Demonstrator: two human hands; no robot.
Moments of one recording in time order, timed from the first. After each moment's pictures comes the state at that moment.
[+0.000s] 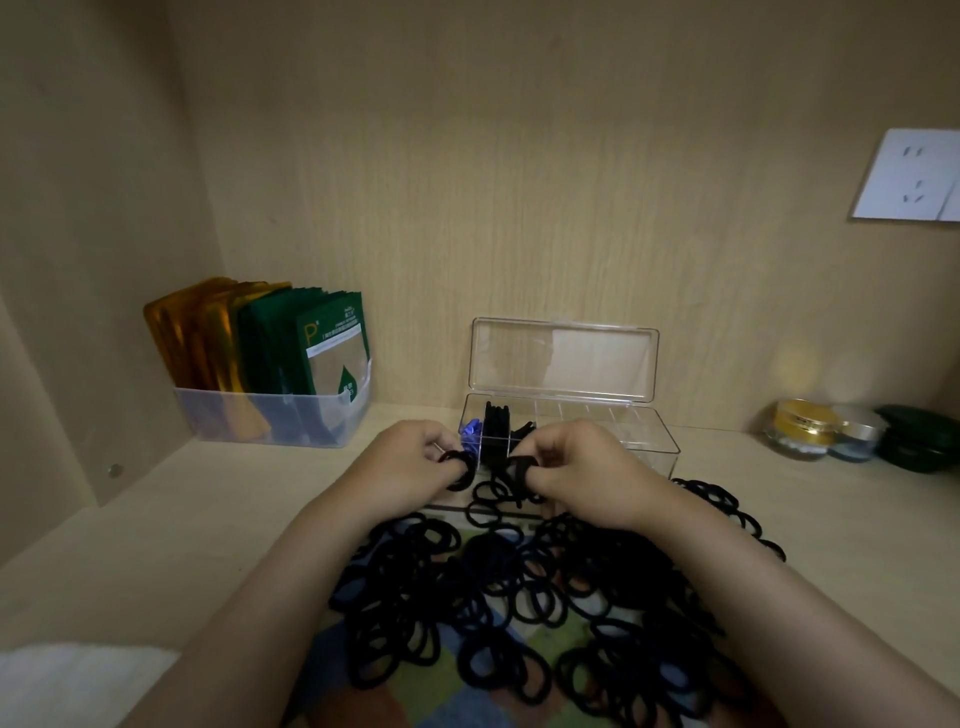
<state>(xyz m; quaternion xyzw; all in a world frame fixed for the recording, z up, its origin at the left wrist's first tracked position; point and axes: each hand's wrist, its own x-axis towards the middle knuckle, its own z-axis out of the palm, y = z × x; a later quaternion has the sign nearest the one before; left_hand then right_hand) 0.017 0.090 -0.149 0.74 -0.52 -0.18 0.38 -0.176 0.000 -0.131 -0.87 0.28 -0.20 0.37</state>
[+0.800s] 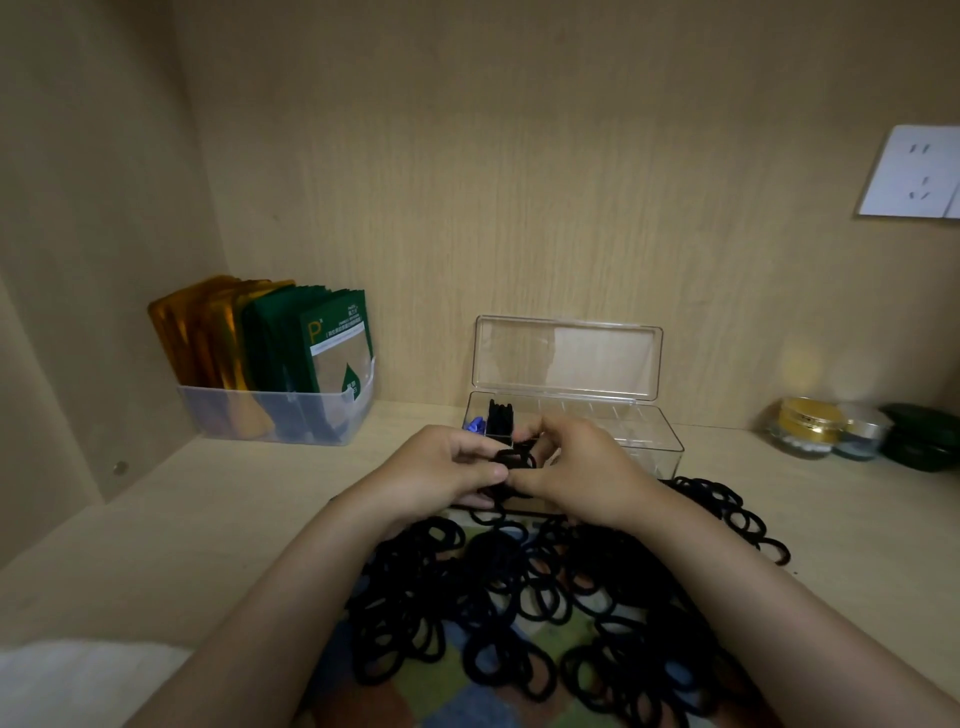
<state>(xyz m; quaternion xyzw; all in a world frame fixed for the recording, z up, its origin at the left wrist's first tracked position) -0.005 0.092 -0.147 0.59 -0.52 -0.41 0.47 -0.168 0.002 -0.137 -0.84 0.34 -0.24 0.35</state>
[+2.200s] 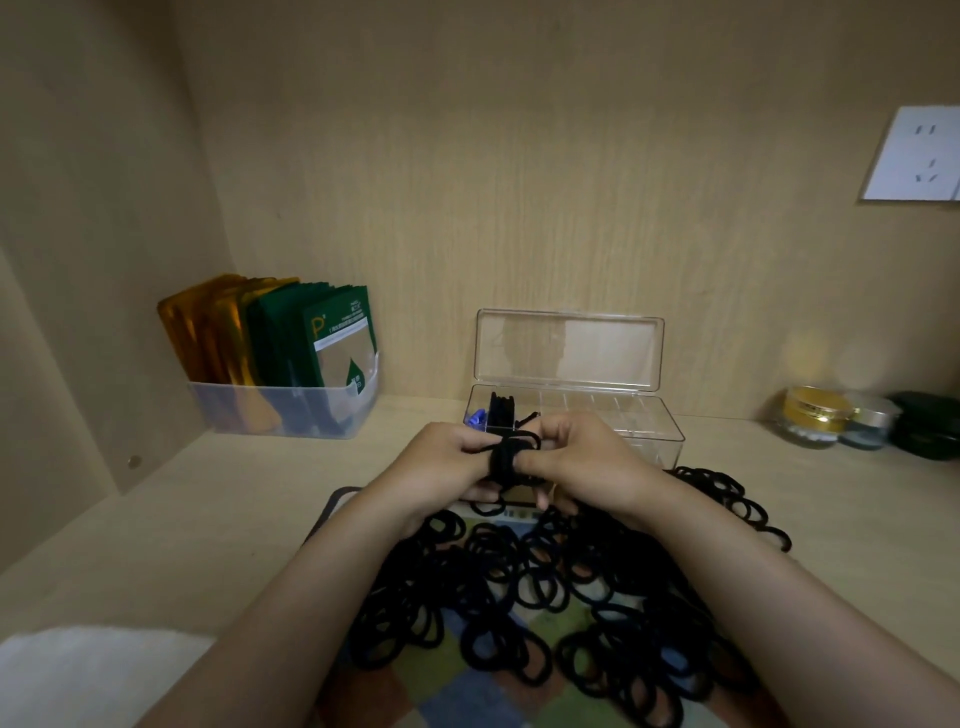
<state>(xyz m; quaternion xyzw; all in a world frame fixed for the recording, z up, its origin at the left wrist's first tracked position) -0.018 0.087 -0.151 0.62 -0.46 -0.39 0.50 -0.172 0.005 -0.137 -0.78 0.27 -0.22 0.52</state>
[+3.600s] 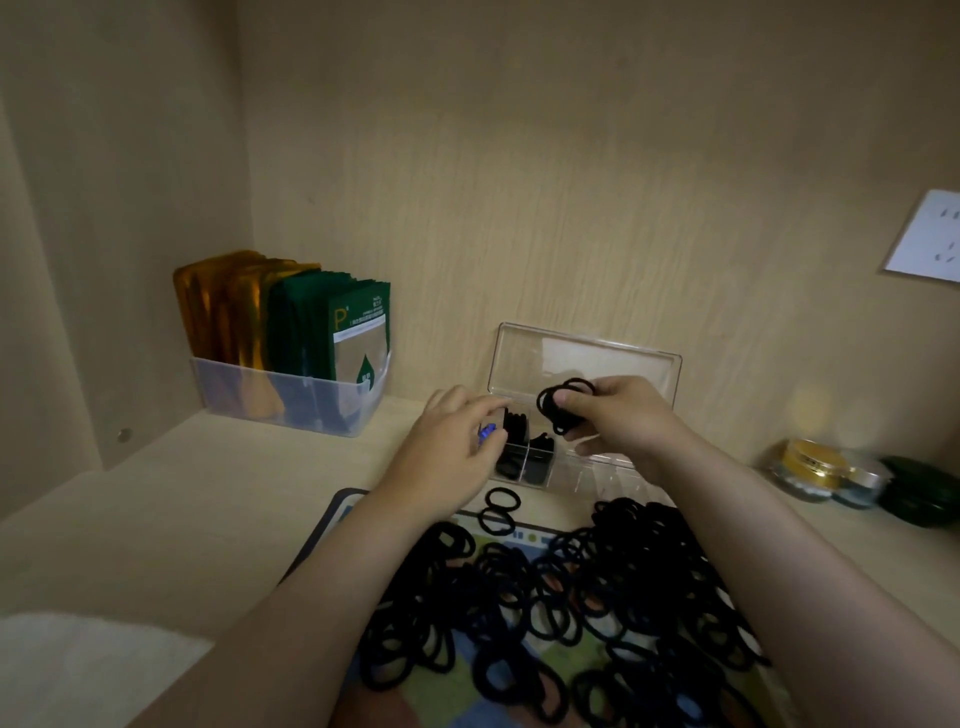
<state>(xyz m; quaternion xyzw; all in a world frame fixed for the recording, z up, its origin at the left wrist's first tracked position) 0.013 0.069 -0.163 0.67 -0.60 0.02 0.43 -0.153 -0.035 -0.092 -0.71 0.42 -0.31 0.47</state>
